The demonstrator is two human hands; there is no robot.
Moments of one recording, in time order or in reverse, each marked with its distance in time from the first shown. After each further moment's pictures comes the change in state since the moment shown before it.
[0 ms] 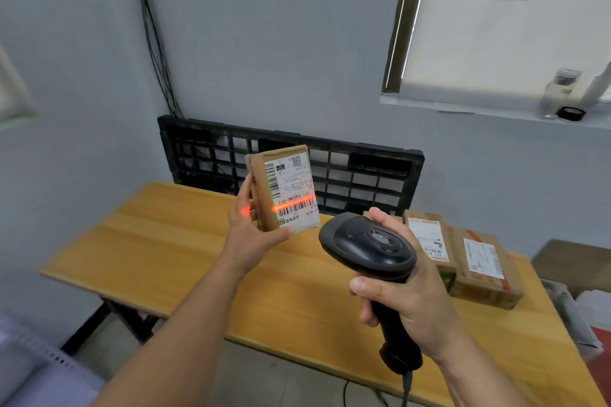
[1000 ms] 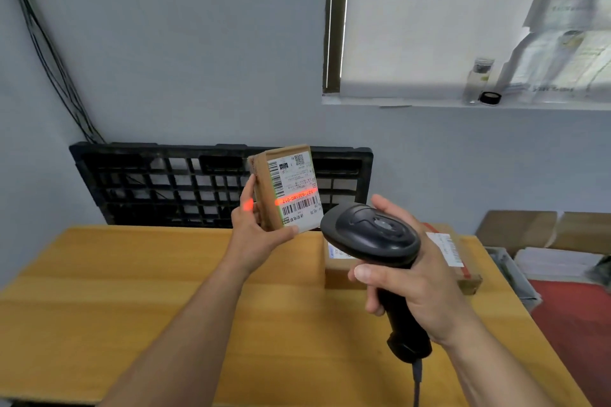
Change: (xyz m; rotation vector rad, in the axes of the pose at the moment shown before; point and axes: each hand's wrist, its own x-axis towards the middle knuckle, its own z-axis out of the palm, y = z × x) left_hand 0.066 0.018 0.076 -0.075 -0.216 0.039; right_hand 0.030 -0.010 -0.042 -0.037 0.199 -0.017
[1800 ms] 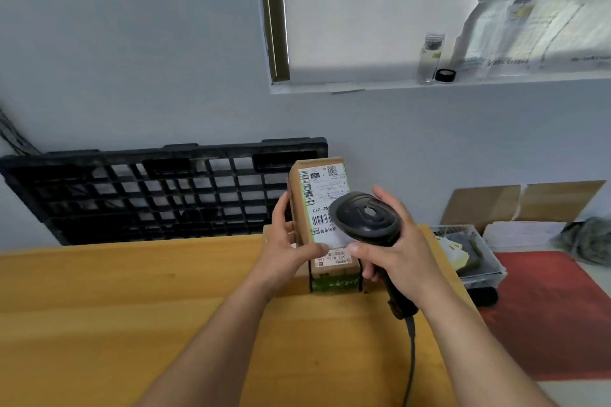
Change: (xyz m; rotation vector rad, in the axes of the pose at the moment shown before) left_hand 0.000 0.022 0.166 -0.069 -0.347 -0.214; right_hand 0.038 0.047 -0.145 -0.213 0.208 0.046
